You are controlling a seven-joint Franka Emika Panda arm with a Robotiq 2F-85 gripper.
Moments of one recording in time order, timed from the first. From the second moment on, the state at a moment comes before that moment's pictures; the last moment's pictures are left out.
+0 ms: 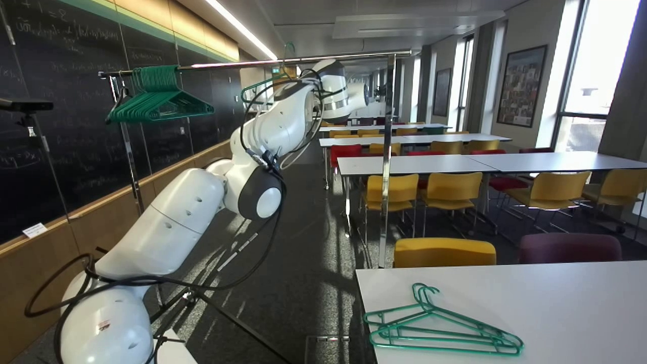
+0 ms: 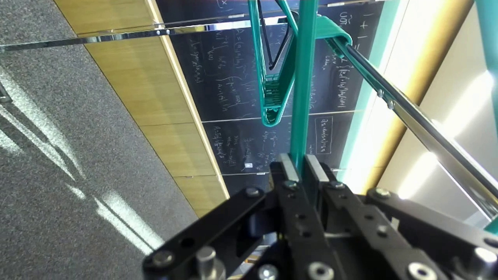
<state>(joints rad) -0.08 0.81 0.24 -0.53 1.34 1.43 0.33</state>
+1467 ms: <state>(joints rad) -0.02 0.85 0.24 -0.45 1.29 1.36 0.37</state>
